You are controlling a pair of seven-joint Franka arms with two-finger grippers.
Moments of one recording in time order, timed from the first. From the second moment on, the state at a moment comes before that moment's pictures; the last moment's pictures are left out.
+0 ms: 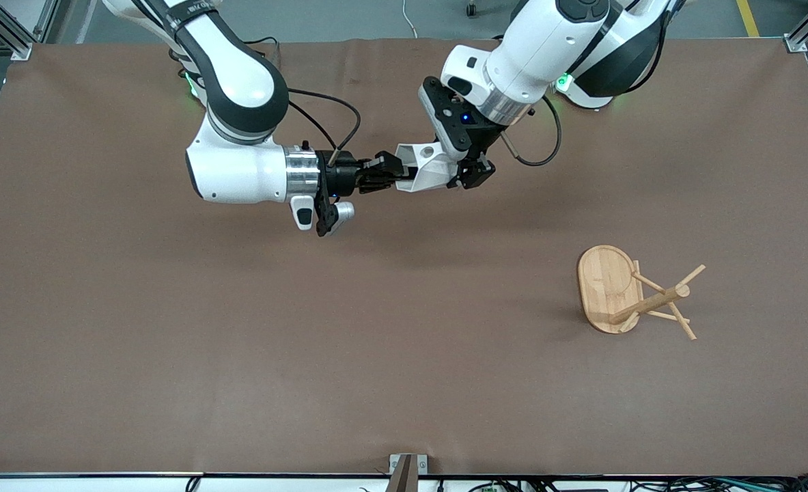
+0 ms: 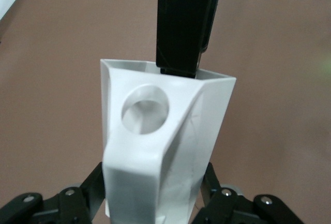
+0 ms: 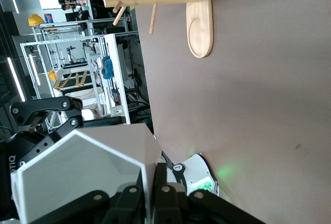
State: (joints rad) left arm 0.03 0.06 -0.75 -1.87 -0.26 2.20 0.58; right arm 0.14 0.29 0.49 -1.83 1.26 2.15 -0.20
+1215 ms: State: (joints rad) left arm 0.27 0.07 -0.73 -1.81 -0.26 2.01 0.60; right arm -0.06 0.12 0.14 -1.82 0.26 2.08 0.03
